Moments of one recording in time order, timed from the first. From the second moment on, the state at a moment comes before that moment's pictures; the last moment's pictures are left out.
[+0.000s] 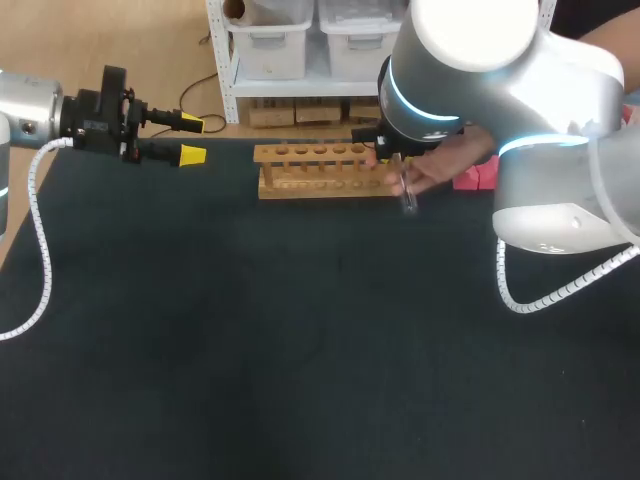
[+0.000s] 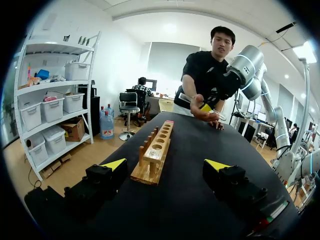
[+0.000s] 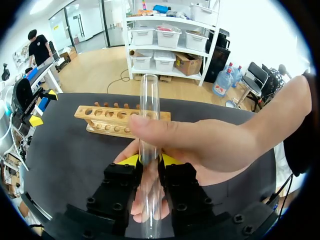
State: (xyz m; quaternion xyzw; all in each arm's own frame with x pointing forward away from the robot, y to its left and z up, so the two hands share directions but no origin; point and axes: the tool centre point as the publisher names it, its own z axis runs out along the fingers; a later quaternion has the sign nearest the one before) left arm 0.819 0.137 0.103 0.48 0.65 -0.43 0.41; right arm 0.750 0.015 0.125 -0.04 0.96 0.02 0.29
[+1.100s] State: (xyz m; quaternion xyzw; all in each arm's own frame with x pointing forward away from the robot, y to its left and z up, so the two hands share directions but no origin) left arm 0.819 0.137 0.103 0.48 0.65 -0.43 0.41; right arm 0.765 0.018 0.112 -0.04 0.96 0.02 0.29
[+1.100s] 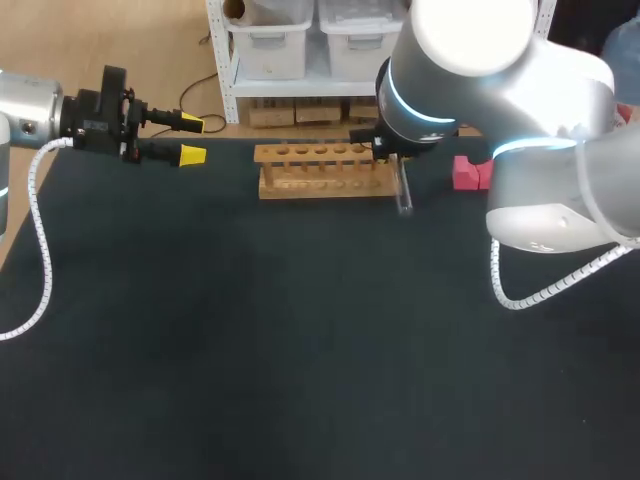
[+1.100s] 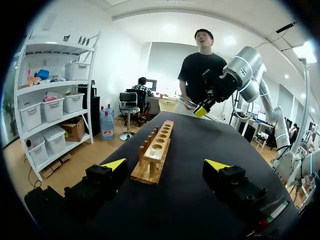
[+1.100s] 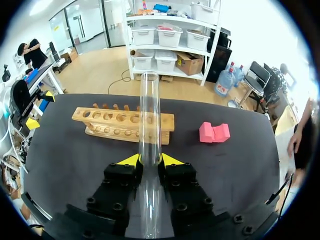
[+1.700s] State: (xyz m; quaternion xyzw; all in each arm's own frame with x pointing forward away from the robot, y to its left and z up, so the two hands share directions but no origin) left arm 0.819 0.137 0.103 0.48 0.65 -0.43 0.41; right arm 0.774 0.025 0.091 -0.05 0.96 0.03 0.28
